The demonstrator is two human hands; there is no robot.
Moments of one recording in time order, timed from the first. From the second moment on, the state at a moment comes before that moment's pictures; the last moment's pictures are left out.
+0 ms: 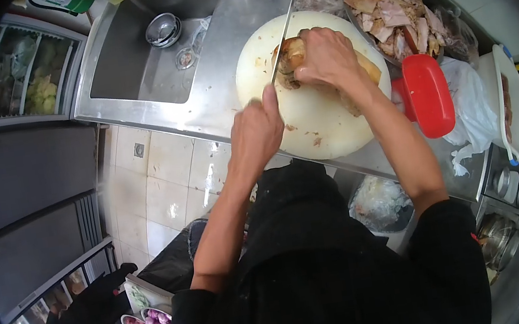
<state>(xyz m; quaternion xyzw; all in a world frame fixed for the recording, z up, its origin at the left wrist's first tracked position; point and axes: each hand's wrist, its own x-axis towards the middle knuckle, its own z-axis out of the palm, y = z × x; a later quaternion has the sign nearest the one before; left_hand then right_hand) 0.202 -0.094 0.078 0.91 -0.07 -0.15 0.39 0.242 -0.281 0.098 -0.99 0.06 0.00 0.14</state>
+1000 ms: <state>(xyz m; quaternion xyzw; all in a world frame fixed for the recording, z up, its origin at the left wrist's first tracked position) 0.116 -0.012 0.073 0.91 0.01 -0.32 0.27 0.243 -0.285 0.092 -0.99 0.05 0.00 0.16</state>
